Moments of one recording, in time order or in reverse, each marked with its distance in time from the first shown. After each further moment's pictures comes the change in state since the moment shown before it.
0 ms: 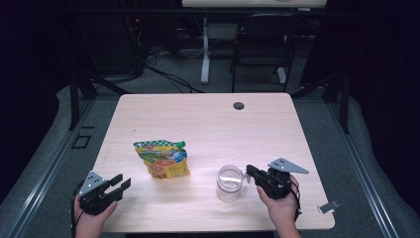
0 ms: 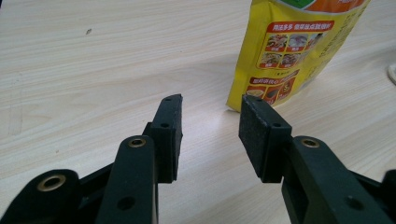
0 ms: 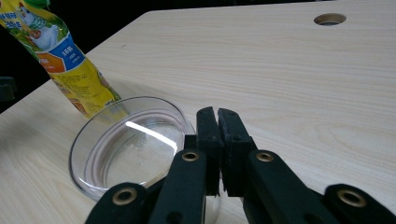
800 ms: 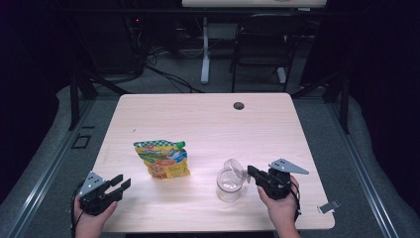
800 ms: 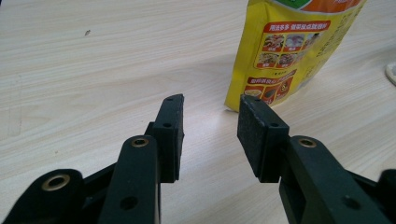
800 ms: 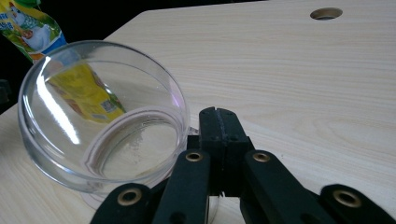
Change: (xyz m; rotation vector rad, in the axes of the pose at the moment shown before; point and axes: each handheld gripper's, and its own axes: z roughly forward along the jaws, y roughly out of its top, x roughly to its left) left arm -0.001 0.000 -0.001 0.000 -0.002 0.006; right arm -0.003 -0.004 0.002 -0.001 -0.007 0.025
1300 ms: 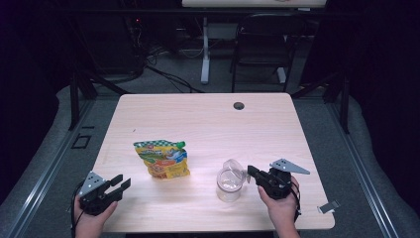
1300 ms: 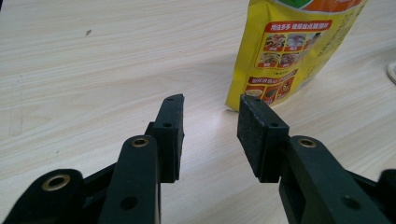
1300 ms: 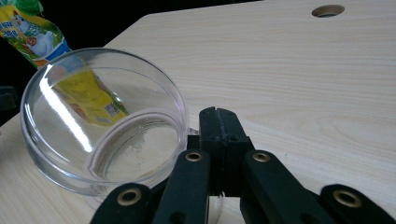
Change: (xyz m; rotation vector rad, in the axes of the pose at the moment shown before) left arm 0.000 0.000 0.000 0.000 0.002 0.001; right arm -0.002 -0.001 0.000 -0.010 0.014 0.035
